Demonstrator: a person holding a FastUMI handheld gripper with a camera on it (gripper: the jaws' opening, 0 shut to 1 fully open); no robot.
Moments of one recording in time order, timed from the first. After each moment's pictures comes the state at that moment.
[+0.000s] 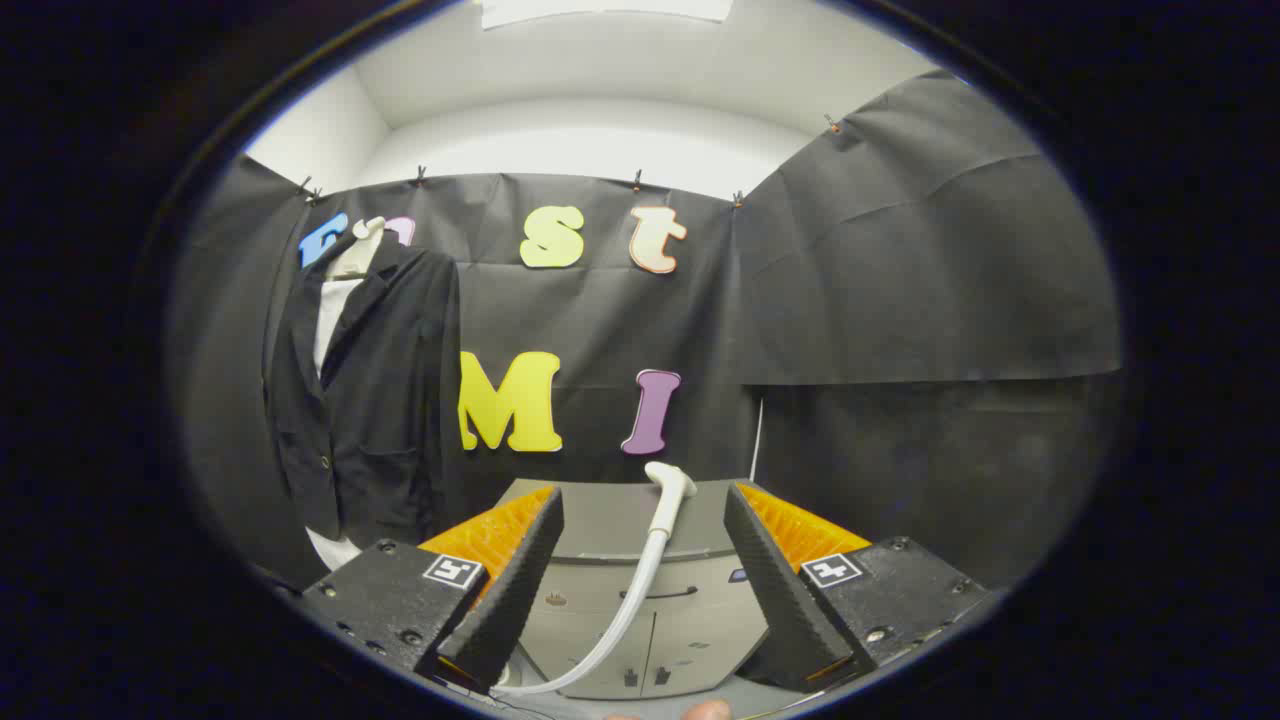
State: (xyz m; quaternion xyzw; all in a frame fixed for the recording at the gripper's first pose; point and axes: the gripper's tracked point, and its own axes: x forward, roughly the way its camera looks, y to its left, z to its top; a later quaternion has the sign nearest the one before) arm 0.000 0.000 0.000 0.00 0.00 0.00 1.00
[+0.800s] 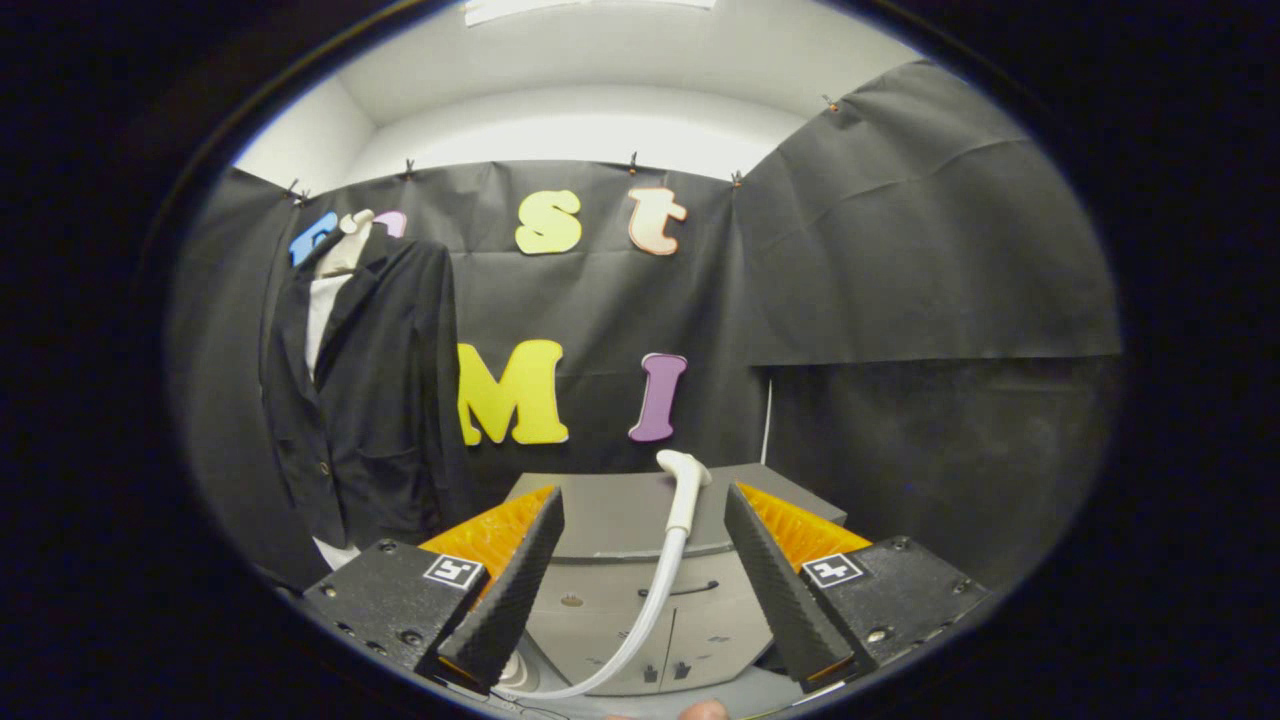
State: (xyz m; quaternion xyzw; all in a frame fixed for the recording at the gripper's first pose) arm 0.018 0.007 -0.011 0.02 0.03 0.00 1.00
